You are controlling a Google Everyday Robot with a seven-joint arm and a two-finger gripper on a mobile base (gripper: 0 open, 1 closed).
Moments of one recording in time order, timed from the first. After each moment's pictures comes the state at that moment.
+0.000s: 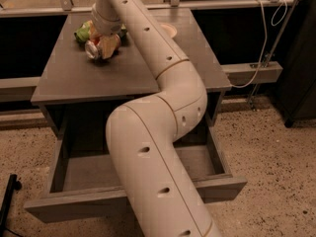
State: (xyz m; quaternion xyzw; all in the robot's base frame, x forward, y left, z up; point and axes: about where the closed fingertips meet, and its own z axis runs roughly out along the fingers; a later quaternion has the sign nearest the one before) arm 0.810 0.193 0.860 -0.88 0.38 -0.04 0.26
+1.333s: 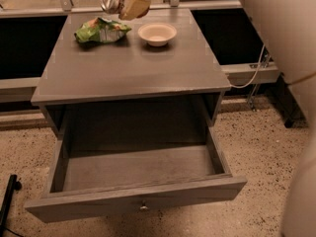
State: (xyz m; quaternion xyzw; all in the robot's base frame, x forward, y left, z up) arm 0.671 0.075 1.047 -0.78 0.46 -0.05 0.41
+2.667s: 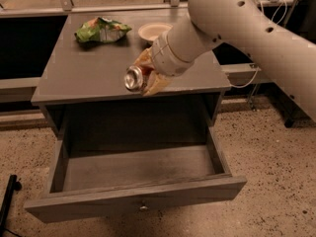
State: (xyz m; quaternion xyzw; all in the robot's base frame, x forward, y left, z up) arm 0.585 0.034 0.888 -0.81 0.48 0.03 0.34
